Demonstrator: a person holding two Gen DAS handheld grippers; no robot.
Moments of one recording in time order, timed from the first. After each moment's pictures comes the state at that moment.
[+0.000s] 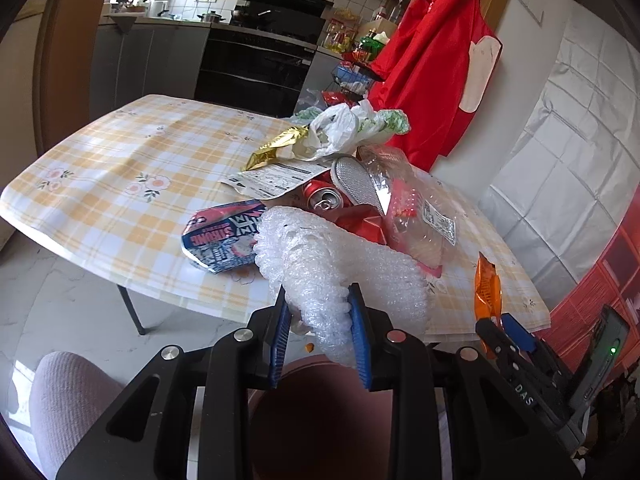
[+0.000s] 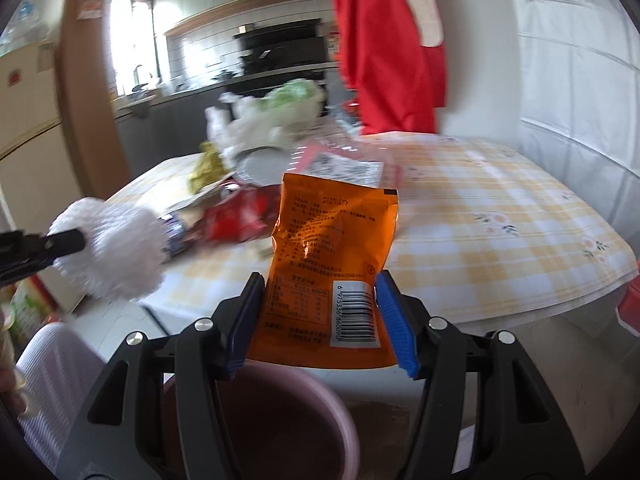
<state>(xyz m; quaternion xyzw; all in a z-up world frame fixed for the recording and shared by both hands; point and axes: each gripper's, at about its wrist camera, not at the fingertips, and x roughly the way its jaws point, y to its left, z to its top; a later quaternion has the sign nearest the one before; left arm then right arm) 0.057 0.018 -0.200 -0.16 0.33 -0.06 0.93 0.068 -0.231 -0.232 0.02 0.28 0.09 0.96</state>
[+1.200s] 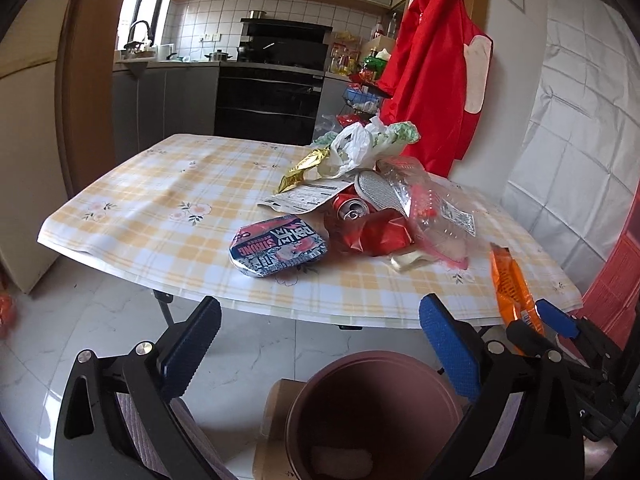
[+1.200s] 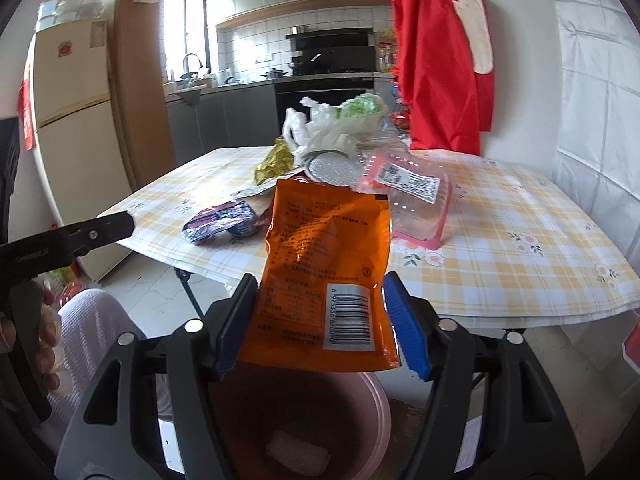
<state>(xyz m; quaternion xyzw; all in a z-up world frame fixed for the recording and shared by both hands) 0.017 0.021 -0.197 -0.09 0.29 -0.02 0.95 0.027 -0.199 -0.216 -0.02 0.26 0.16 0.95</state>
